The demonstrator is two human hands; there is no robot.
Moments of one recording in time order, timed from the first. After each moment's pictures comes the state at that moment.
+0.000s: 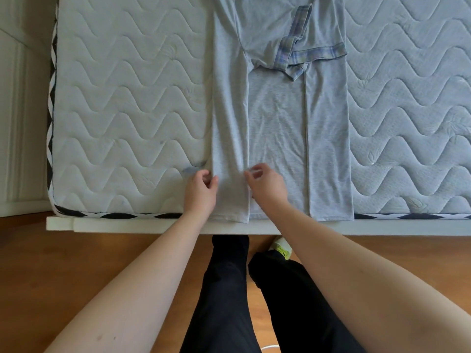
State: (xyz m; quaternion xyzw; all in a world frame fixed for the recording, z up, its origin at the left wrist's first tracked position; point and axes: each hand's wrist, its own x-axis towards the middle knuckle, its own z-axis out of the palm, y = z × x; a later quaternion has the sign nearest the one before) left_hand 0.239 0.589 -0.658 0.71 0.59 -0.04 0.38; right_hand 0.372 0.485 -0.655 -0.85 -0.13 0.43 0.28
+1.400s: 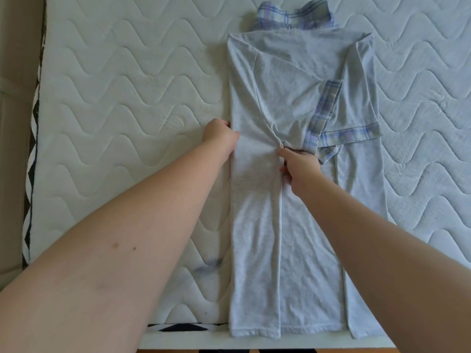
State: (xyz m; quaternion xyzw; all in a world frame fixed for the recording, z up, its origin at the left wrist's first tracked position) left_hand 0.480 0.840 -0.686 0.68 0.57 -0.03 0.46; right_hand 0.553 0.675 -0.669 -0.74 0.20 0.40 0.49
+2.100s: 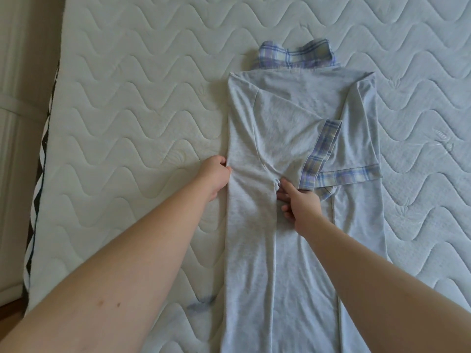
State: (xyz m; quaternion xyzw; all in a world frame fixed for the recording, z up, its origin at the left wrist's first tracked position) left_hand 0.477 0.853 -0.704 0.64 0.56 -0.08 0.51; right_hand 0.576 0.667 -0.682 -0.71 0.23 0.47 0.47
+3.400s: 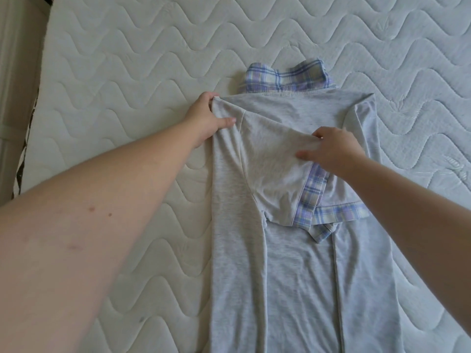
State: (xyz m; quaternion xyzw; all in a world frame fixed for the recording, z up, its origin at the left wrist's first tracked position) left_hand 0.600 0.975 -0.684 0.73 0.47 0.00 0.50; right_hand 0.745 0.737 -0.643 -0.90 -0.23 0.34 0.12
